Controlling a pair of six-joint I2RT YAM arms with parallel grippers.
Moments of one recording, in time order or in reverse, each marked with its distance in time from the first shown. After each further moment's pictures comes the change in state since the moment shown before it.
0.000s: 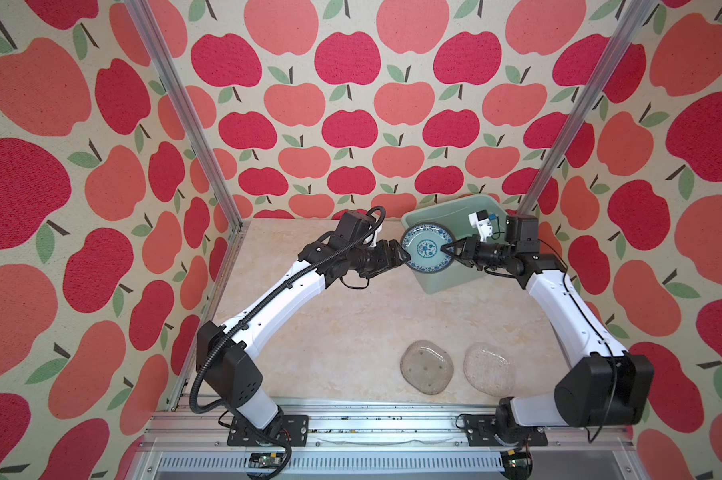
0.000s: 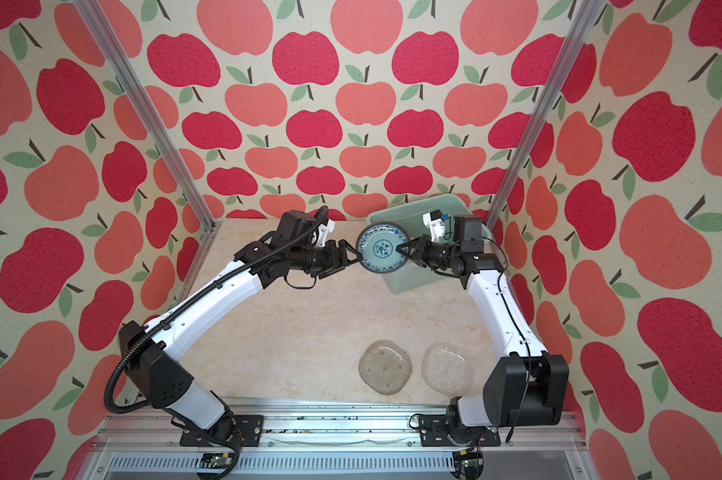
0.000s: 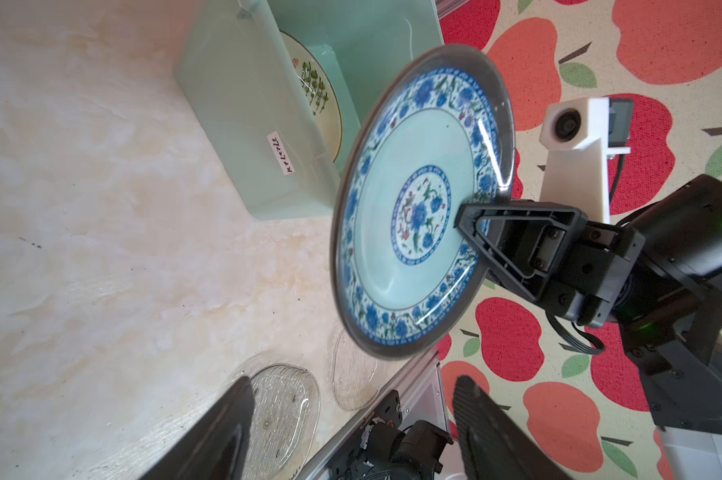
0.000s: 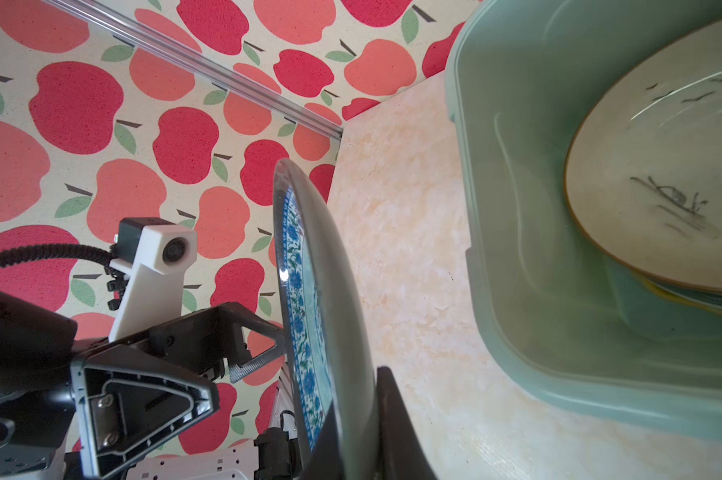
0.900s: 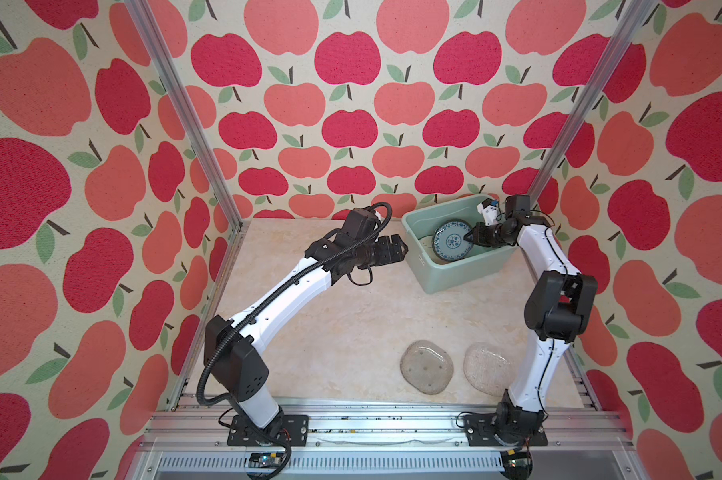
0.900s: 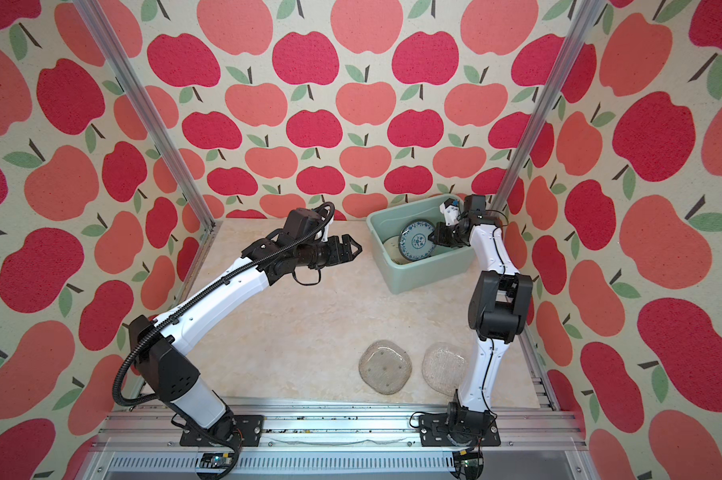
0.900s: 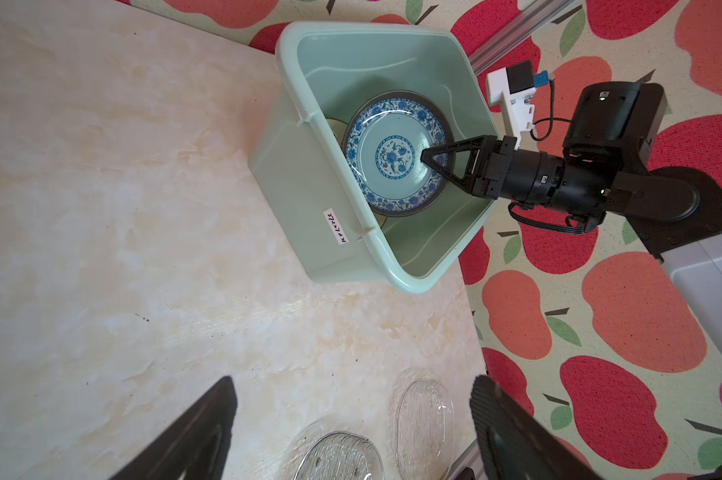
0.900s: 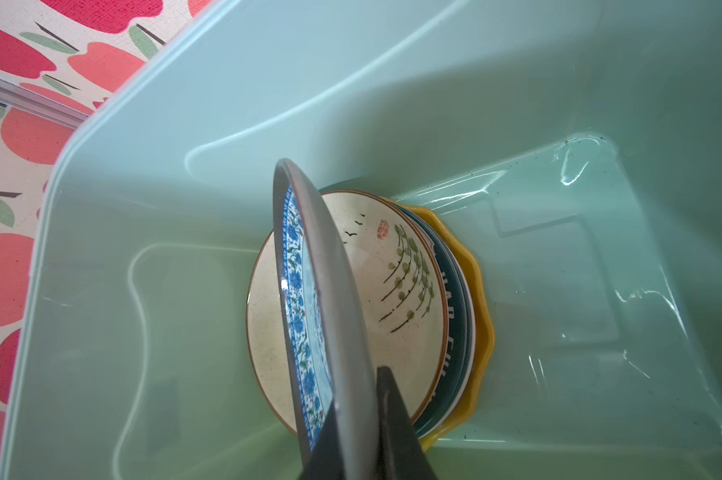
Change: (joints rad) left arm -0.018 0.073 0.064 -0.002 -0.208 0.124; right arm -0.153 0.645 0.568 -0.299 0.311 -0.555
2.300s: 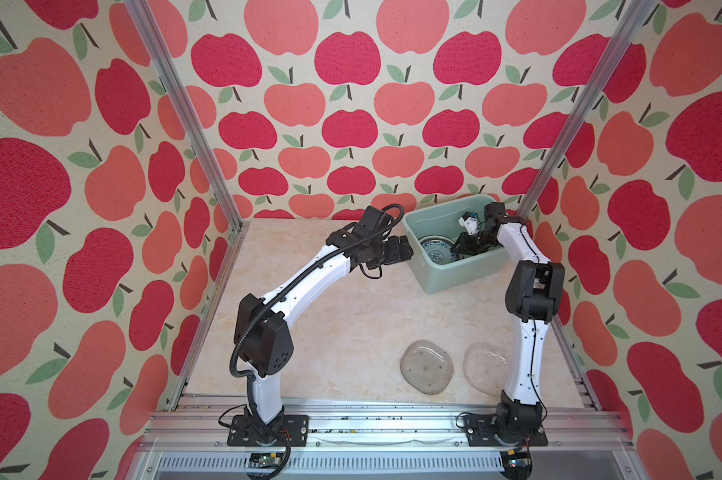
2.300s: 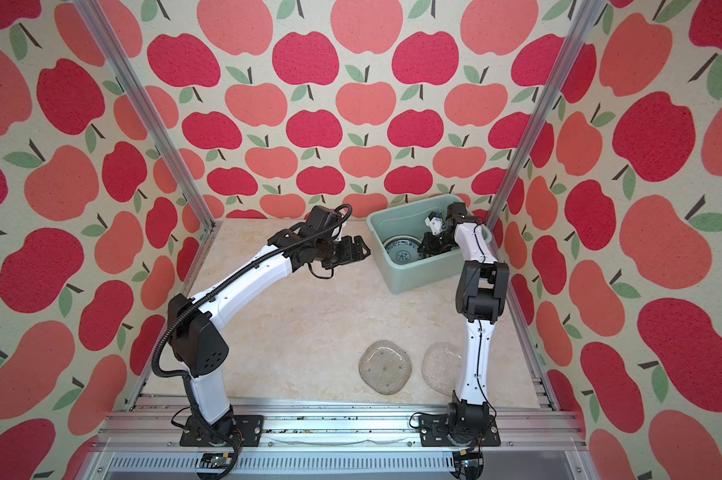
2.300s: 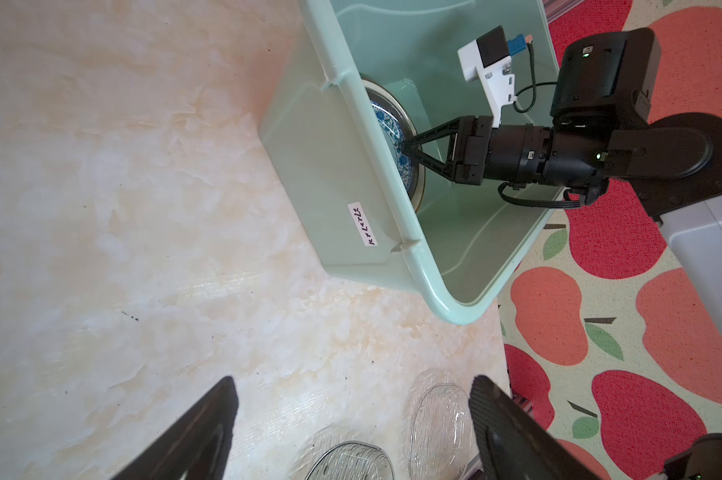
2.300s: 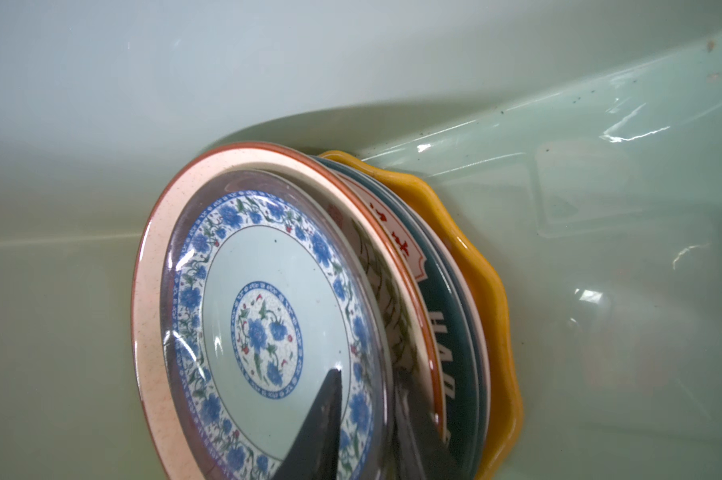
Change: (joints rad) left arm 0.010 0.199 0.166 -0.096 0.027 -0.008; right arm 0.048 0.294 0.259 -0.173 0.053 -0.082
